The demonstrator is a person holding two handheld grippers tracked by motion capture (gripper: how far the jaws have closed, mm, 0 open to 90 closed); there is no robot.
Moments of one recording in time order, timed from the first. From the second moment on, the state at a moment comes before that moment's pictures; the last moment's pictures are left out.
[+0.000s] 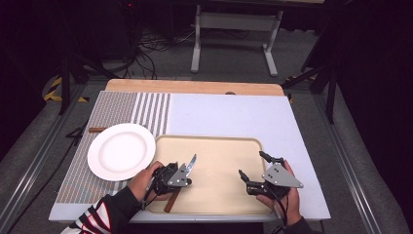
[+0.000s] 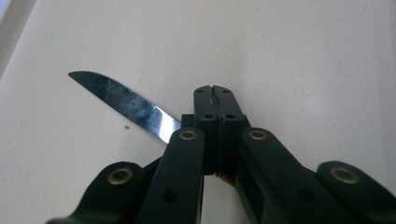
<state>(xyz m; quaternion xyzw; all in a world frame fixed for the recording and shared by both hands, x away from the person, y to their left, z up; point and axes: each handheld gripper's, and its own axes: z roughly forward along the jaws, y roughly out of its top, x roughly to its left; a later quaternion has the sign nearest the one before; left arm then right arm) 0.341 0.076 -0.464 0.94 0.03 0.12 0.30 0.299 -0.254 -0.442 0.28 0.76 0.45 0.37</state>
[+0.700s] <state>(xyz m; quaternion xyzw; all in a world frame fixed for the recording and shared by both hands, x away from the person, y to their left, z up) 0.338 0.110 -0.463 0.95 0.06 0.14 0.28 0.299 -0.251 -0.443 0.28 0.77 0.45 0.37</state>
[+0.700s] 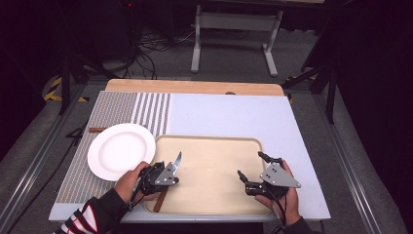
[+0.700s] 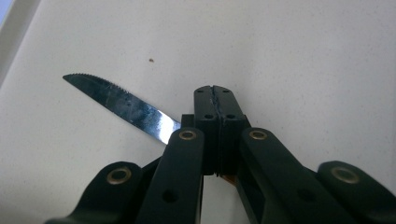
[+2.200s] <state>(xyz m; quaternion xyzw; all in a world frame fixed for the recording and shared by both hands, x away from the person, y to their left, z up) 0.318 0.169 -0.444 0.90 0.08 0.21 0.38 0.297 -0.239 -0.445 0.26 0.77 0.43 0.39</state>
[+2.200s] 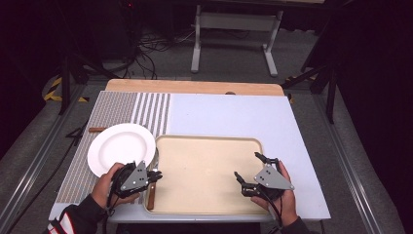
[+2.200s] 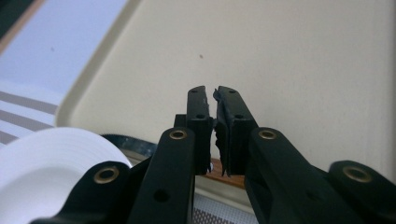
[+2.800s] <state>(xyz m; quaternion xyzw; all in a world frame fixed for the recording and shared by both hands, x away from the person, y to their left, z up) 0.308 0.192 -0.436 0.84 0.12 0.26 0.45 0.292 -0.236 -0.442 0.25 0.77 0.44 0.39</state>
